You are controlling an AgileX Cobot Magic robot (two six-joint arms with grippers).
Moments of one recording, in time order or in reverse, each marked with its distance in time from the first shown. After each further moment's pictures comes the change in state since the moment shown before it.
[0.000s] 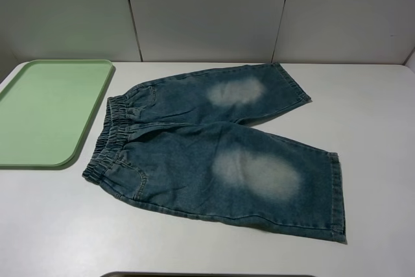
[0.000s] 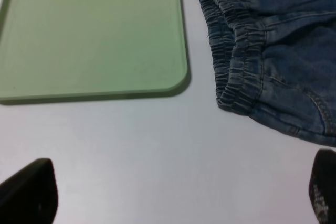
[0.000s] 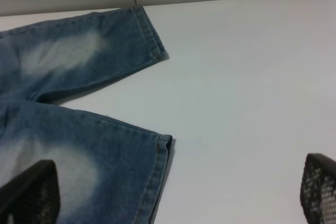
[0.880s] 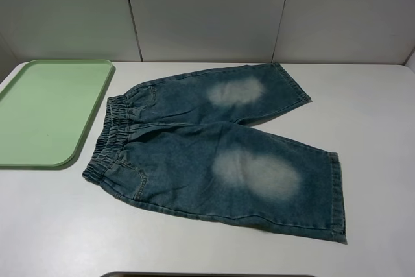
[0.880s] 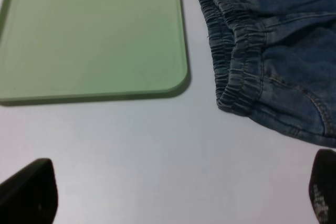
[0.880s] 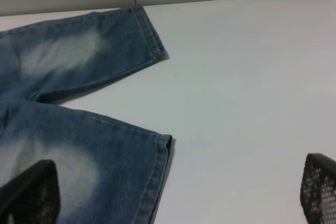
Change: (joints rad) left arm 0.000 0.000 0.000 -0.001 -0.002 0.000; right arm 0.000 0.000 0.000 0.000 0.000 0.000
